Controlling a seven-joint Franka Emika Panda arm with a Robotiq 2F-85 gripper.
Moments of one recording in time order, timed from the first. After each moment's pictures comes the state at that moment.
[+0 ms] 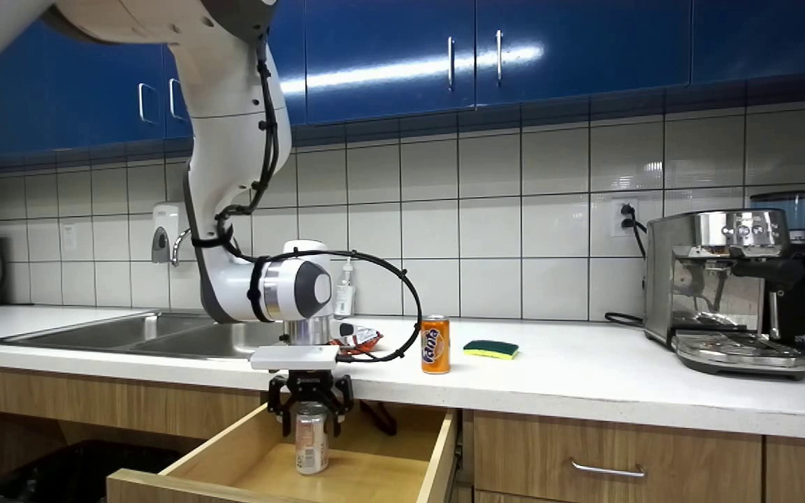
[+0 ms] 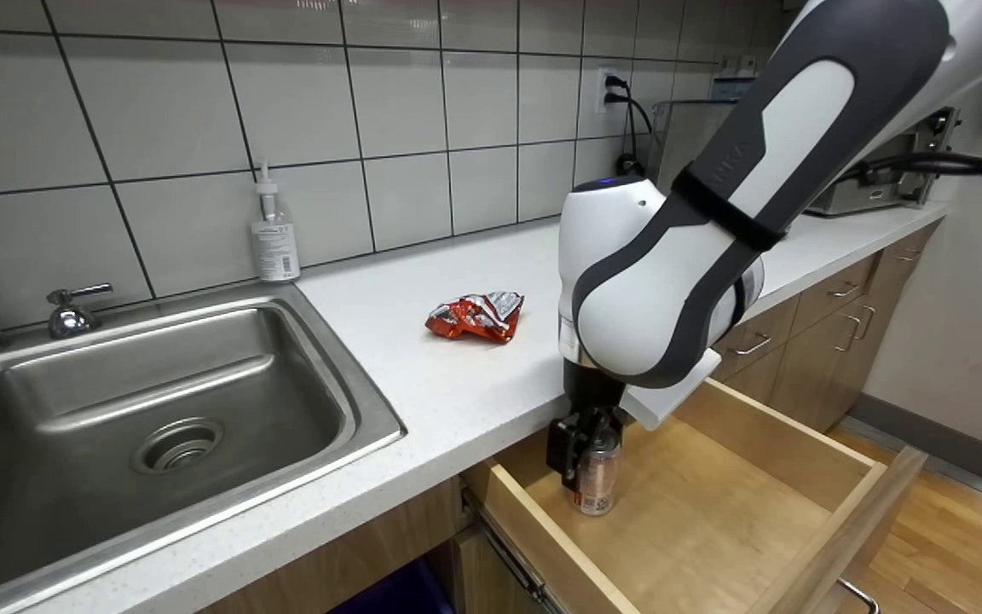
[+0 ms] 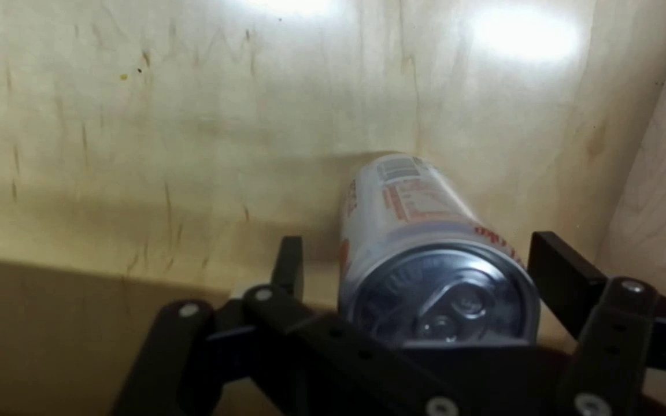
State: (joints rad) arm 0.06 0.56 0.01 -2.11 -0.07 2.65 -0.06
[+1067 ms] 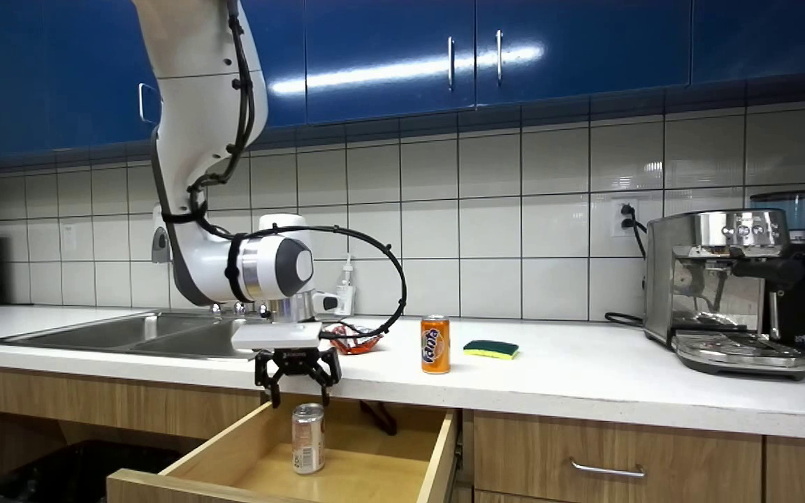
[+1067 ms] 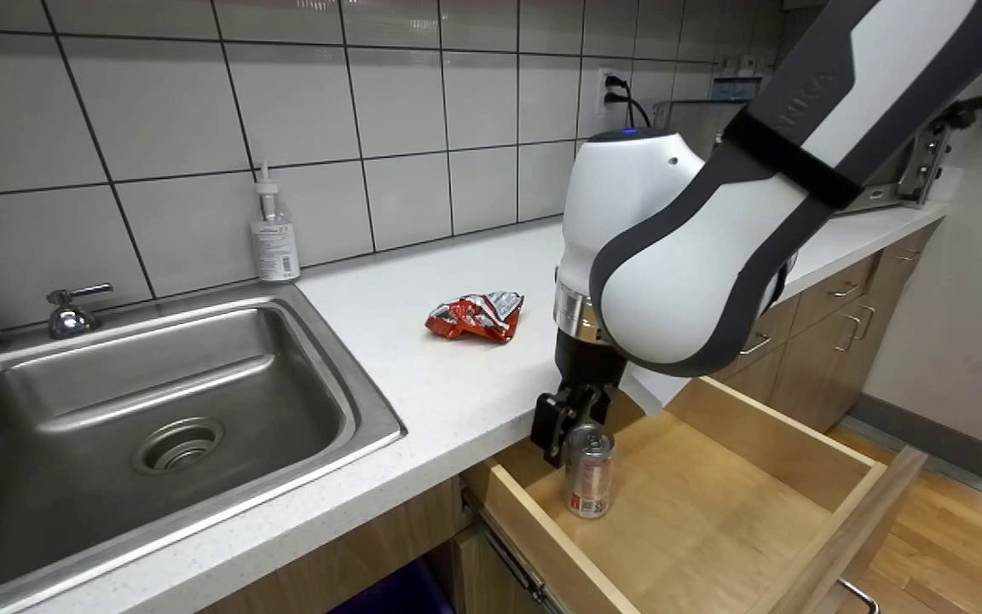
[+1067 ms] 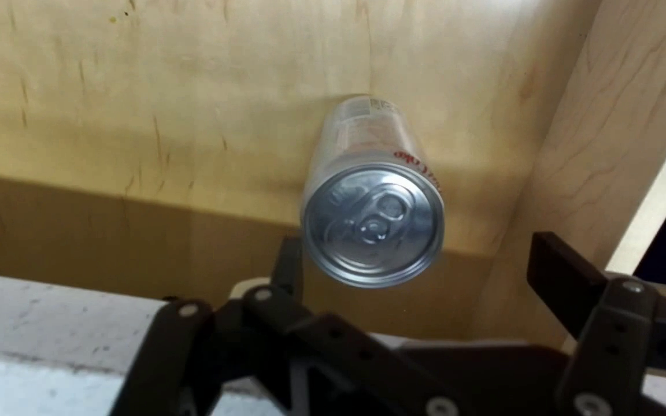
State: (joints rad) arm 0.11 0.43 -0.01 -2.22 -0.10 2.76 -0.01
